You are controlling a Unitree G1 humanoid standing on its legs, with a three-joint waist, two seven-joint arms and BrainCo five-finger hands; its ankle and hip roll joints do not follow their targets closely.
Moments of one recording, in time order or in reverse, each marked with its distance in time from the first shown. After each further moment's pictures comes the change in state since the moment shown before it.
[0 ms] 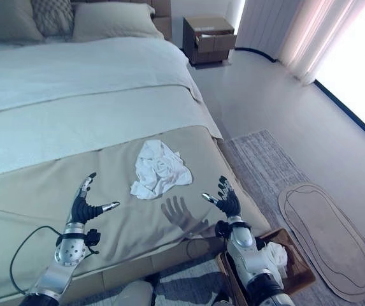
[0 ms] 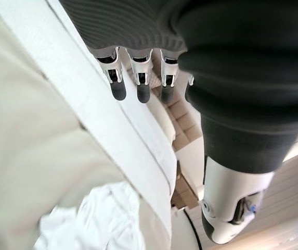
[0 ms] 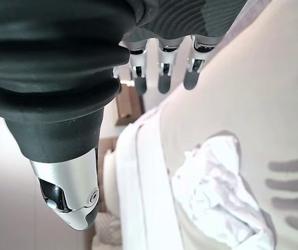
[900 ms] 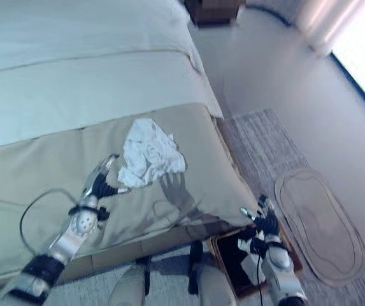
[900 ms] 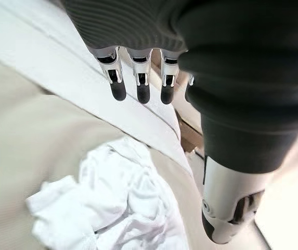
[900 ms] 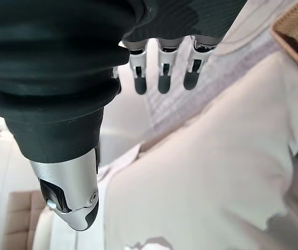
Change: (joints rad) left arm -0.451 0.164 -0.187 0.199 0.287 0.088 0.053; right arm 0.007 -0.108 -0.173 -0.052 0.043 -0.046 0.006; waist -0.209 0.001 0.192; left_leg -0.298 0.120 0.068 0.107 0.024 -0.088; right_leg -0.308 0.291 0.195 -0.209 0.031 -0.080
